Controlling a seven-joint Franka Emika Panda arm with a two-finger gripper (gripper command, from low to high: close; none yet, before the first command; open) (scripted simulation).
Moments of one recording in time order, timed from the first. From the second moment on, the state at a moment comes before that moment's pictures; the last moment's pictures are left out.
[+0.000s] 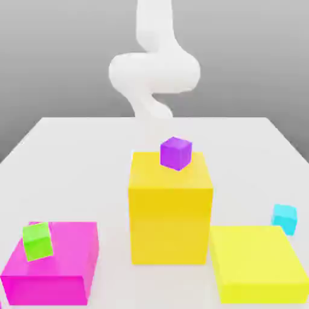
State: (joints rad) arm 0.04 -0.71 0.05 -2.33 -0.02 2.35 0.78
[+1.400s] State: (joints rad) arm 0.51 0.25 0.34 -2.63 -0.29 2.87 0.65
